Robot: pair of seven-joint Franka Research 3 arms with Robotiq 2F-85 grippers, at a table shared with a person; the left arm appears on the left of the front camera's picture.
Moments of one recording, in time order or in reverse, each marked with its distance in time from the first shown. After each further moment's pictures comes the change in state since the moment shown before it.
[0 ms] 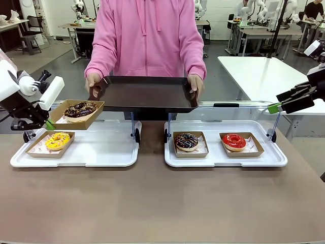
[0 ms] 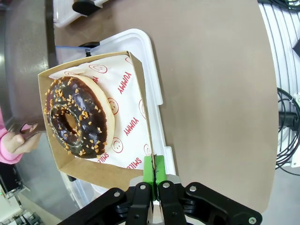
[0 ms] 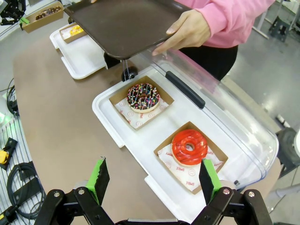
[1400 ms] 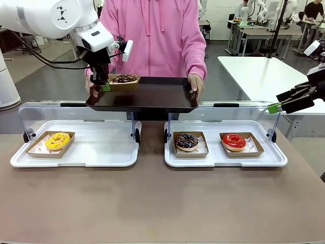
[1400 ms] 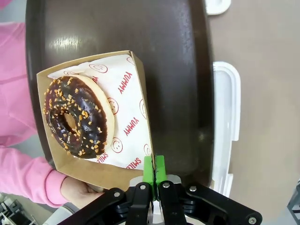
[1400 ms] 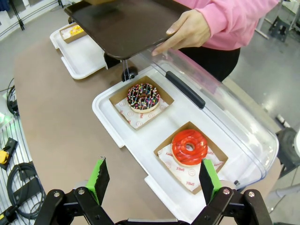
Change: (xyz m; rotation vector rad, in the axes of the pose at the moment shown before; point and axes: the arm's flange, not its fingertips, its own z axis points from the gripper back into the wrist) left arm 0.094 0.215 -0.065 -0.089 0.091 0.110; right arm 0.000 0.000 0.000 0.000 0.000 0.000
